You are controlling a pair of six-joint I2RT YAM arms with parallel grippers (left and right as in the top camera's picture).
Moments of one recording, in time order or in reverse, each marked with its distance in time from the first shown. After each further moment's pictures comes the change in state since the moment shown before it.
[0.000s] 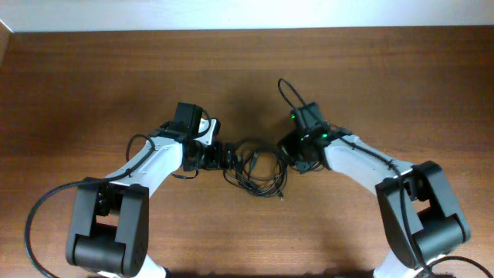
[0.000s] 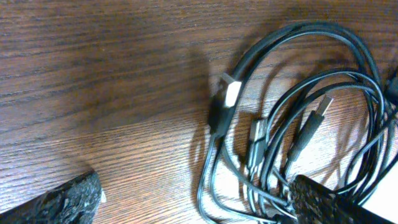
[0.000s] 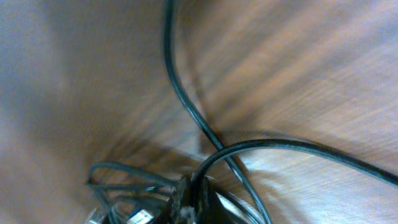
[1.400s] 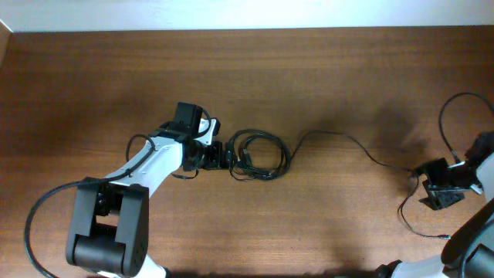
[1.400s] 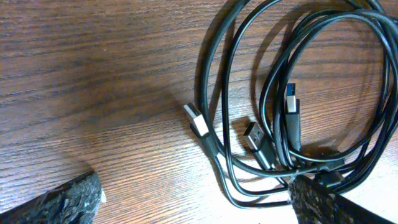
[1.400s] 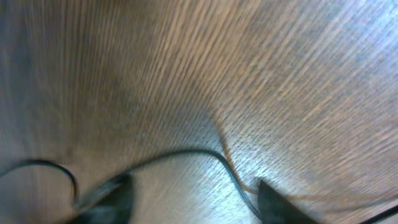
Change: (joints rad) left arm 0.000 0.000 0.000 0.000 -0.003 0.000; right arm -1.038 -0.146 -0.008 -0.594 0.022 -0.819
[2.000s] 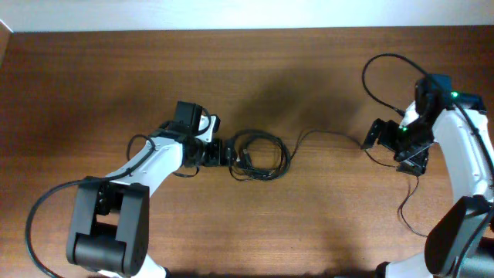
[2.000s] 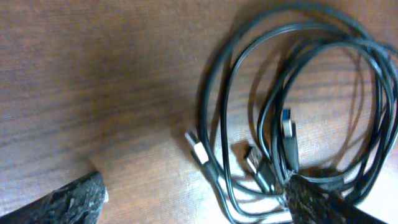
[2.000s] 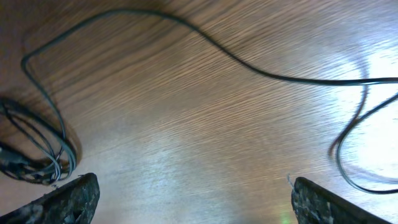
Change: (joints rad) left arm 0.000 0.003 -0.004 0.072 -0.009 0.000; right arm 0.458 -0.002 0.324 -0.309 0.043 -0.179
